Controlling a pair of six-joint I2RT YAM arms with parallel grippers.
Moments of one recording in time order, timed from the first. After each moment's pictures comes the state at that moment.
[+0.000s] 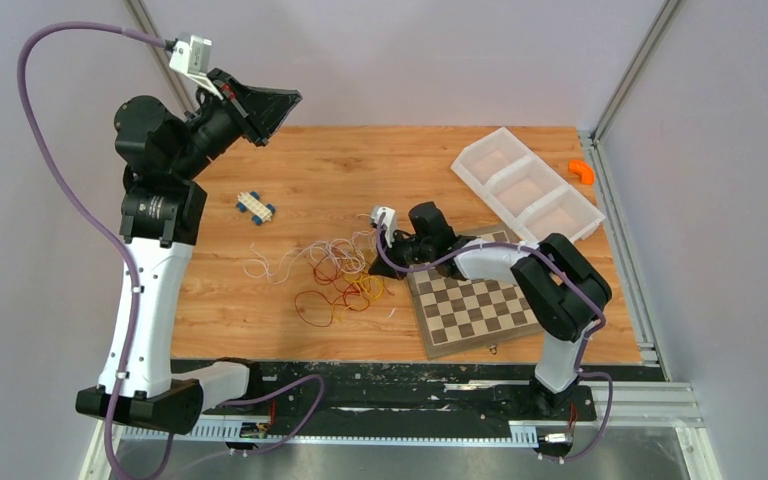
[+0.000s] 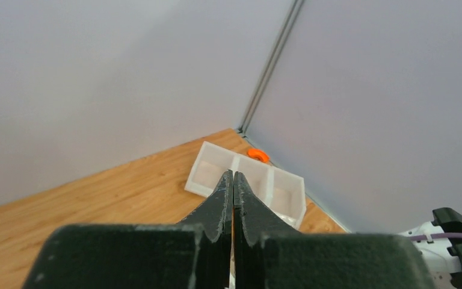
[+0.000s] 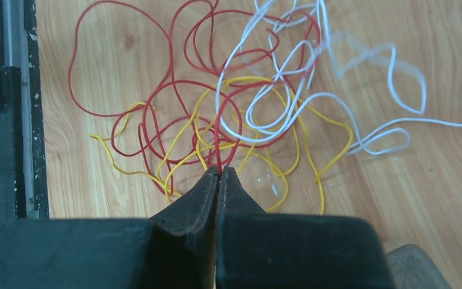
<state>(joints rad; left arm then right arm) -0.13 1.19 1.64 -0.20 0.60 -0.46 0.69 1.82 0.96 0.30 -0.65 -0.09</state>
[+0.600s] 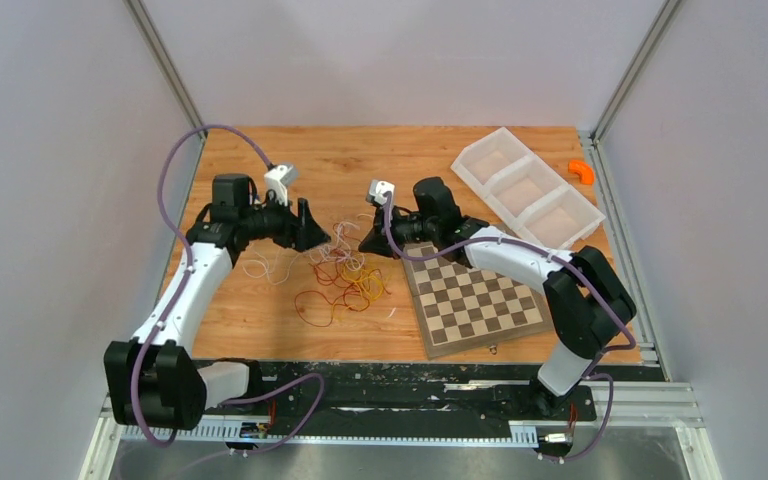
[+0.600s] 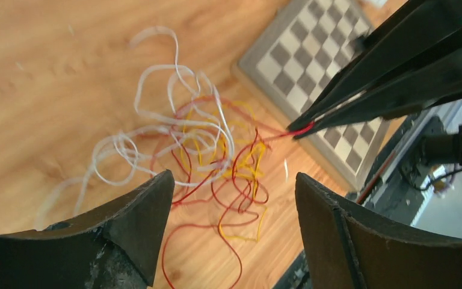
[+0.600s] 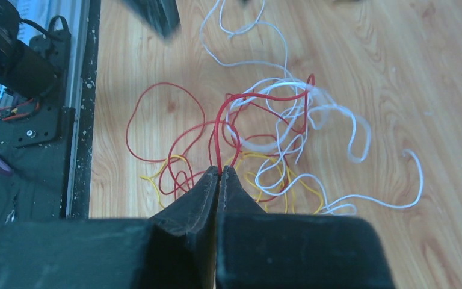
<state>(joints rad) -0.08 1.18 1.00 -0.45 0.75 -0.01 0.69 1.69 1.08 0.17 -0.72 -0.14</state>
